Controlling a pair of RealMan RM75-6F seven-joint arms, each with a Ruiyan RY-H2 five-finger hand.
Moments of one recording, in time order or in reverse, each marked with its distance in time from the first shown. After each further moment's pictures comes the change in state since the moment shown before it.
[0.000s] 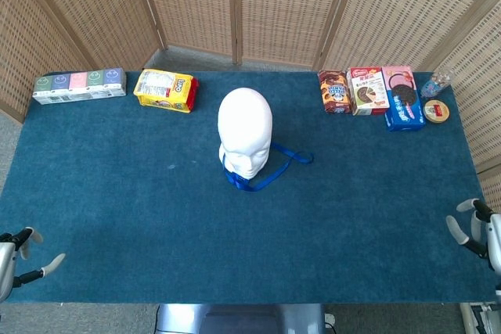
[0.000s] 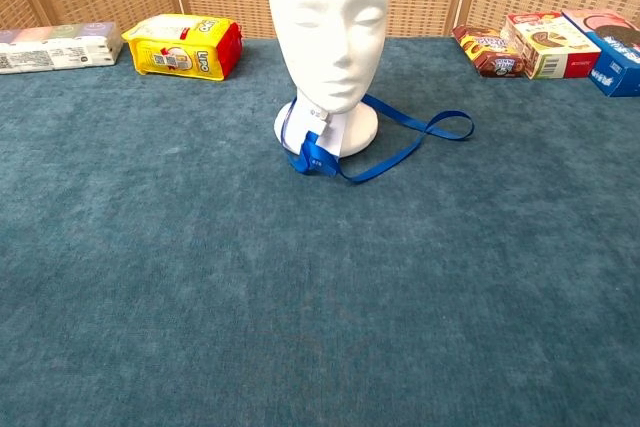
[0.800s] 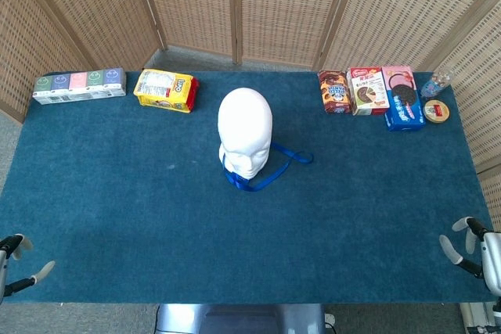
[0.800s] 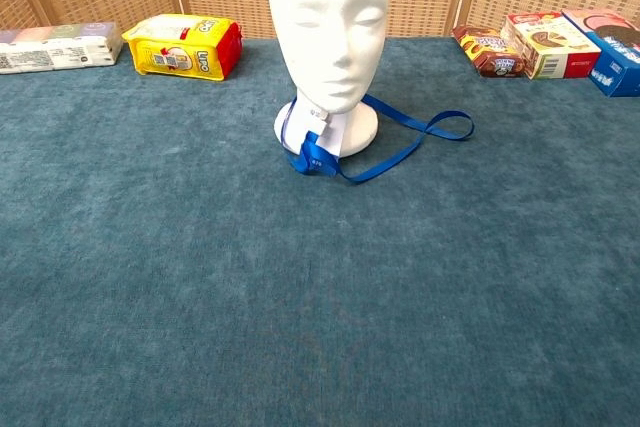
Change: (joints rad) left arm 0.066 0.060 -0.025 -0.074 0.034 -0.005 0.083; right arm -0.073 -0.004 -0.031 -0.034 -0.099 0.043 -0.061
